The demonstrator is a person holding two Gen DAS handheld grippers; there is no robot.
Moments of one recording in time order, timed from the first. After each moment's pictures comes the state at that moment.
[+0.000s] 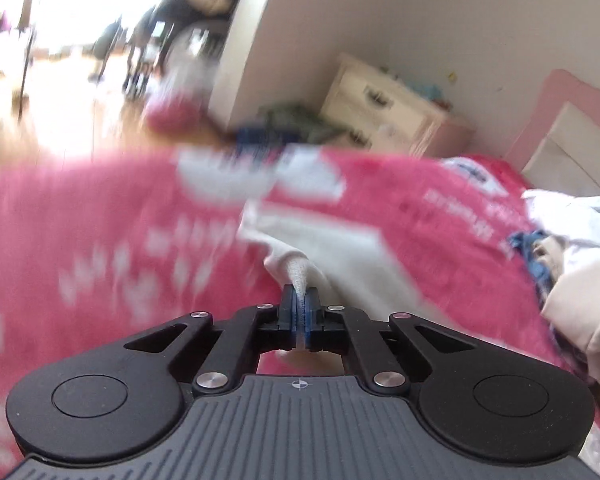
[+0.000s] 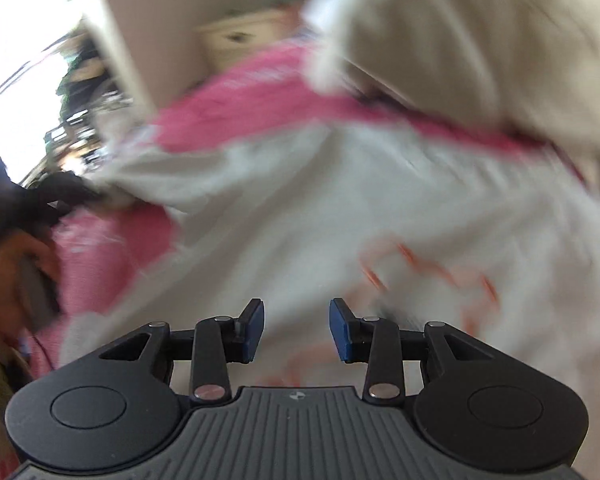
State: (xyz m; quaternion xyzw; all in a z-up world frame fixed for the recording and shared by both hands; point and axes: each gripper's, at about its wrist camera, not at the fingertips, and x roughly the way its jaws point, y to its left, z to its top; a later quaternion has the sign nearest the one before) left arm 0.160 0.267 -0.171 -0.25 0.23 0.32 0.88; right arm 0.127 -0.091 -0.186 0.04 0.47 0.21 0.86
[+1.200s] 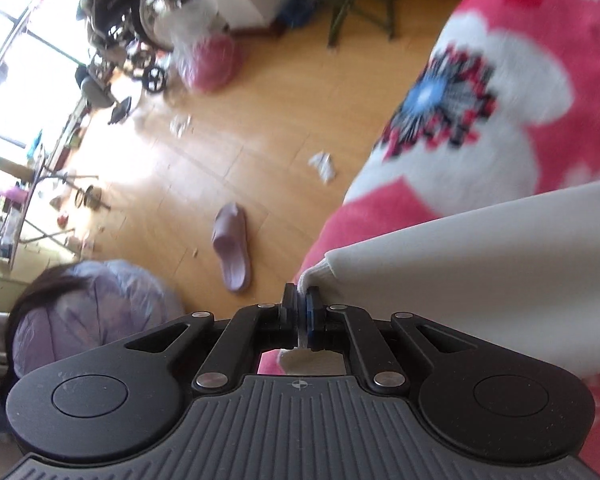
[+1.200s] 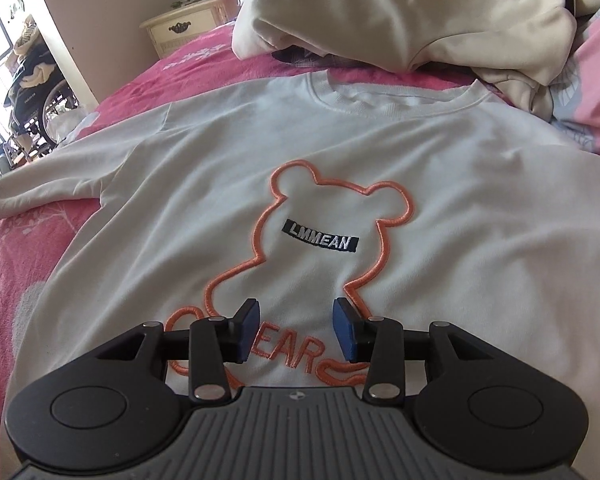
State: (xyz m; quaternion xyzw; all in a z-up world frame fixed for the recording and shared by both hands) left arm 0.208 0.455 -0.172 0.05 0.63 0.33 0.70; right arm 0.104 -0.116 -0.203 0.03 0.47 0.17 0.86
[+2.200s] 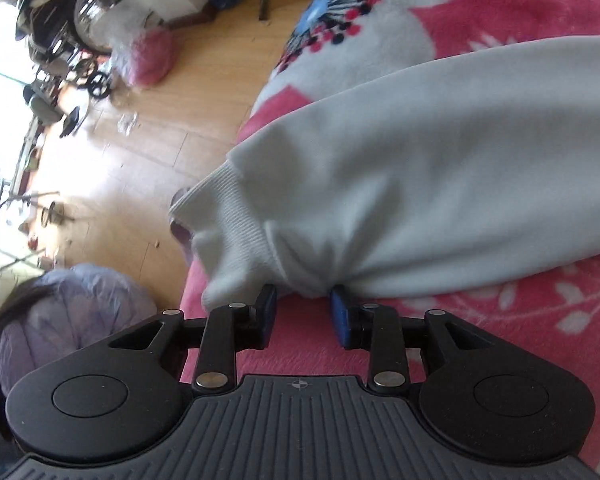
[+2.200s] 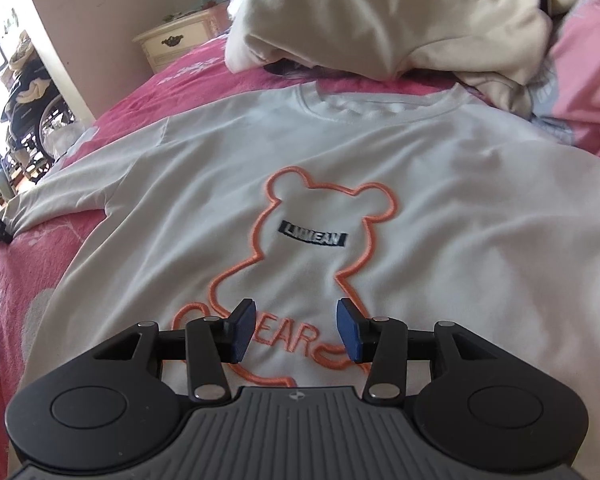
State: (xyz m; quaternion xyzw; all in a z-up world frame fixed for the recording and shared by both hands) left arm 0.147 0.404 -0.148 0.07 0.67 0.25 0.69; right arm 0.089 -0.130 -0.191 0.04 0.46 0.15 0.87
